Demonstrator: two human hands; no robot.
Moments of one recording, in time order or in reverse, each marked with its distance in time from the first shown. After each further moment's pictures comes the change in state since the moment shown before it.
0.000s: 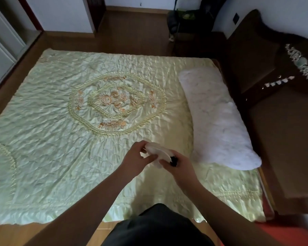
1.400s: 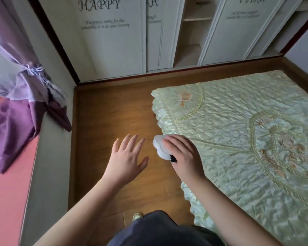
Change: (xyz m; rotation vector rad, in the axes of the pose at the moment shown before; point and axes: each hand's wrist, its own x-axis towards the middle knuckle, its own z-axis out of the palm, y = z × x) left_hand -0.542 -0.190 -0.147 0.772 0.938 -0.710; right_hand -0.259 -0.032 0.405 -0.522 -0.986 -1.413
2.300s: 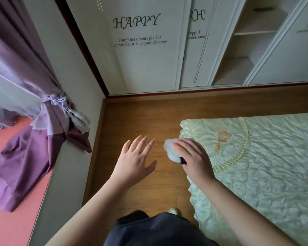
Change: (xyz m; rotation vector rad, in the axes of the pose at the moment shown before) left_hand 0.300 -0.133 -0.018 0.056 -0.032 -0.156; right_hand 0.309 0.166 0.126 0.084 -0.153 -0.123
